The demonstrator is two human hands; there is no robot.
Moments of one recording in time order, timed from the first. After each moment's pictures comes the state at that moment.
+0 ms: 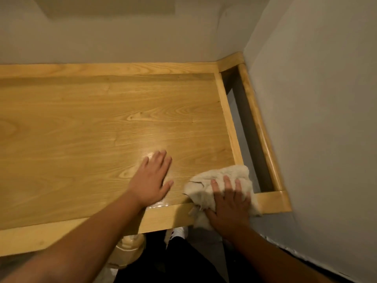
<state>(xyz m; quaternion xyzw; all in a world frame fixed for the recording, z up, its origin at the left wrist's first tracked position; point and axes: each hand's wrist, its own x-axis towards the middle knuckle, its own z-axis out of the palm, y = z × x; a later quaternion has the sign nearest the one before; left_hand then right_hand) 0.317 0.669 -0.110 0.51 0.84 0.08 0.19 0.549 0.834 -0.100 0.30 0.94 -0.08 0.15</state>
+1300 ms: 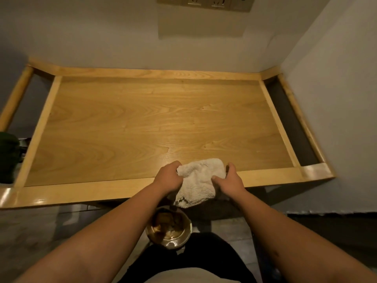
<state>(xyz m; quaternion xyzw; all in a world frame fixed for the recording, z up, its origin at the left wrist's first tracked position) 0.288 0.442 -0.044 0.24 0.85 0.28 0.37 0.435 0.618 -0.051 0.49 0.73 -0.46 0.09</state>
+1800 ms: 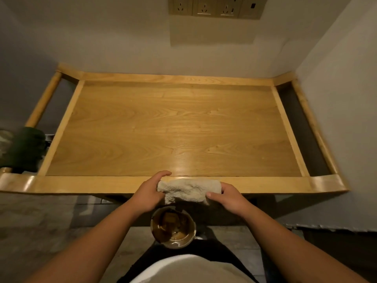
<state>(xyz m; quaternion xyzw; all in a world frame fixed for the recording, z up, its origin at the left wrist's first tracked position) 0.310 0.367 -0.022 0.19 0.82 0.37 0.39 0.464 0.609 -0.016 0.29 0.70 -0.63 0.17</state>
